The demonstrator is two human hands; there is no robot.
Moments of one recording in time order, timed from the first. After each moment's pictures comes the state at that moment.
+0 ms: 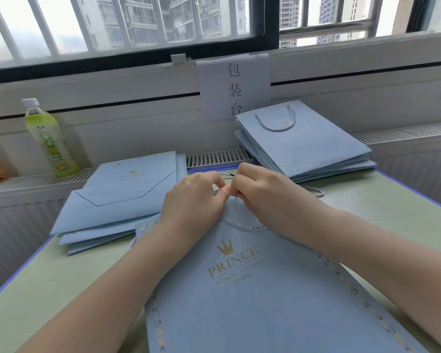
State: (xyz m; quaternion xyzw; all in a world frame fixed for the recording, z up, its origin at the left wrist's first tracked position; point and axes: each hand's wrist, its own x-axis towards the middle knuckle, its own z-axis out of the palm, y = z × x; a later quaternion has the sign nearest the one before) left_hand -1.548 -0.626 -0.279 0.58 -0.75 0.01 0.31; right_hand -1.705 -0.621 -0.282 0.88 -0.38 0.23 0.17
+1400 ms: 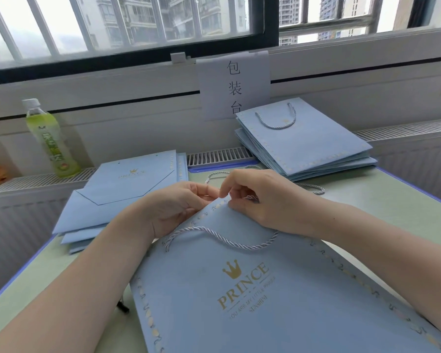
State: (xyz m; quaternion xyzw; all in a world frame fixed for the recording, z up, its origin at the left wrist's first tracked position) left_hand -1.510 -0.646 -0.272 0.43 -0.56 -0.67 0.26; right_hand -1.703 -0.616 -0.276 0.88 -0.36 0.30 -0.09
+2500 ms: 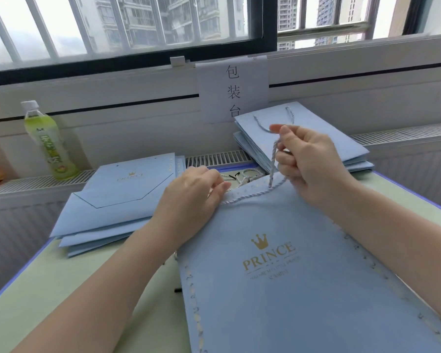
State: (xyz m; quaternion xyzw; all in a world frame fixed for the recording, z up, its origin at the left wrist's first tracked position) left_hand -1.534 -0.638 -0.281 0.49 -0.82 0.08 0.29; right_hand -1.726 -0.626 -0.244 0.45 -0.34 0.67 -0.48
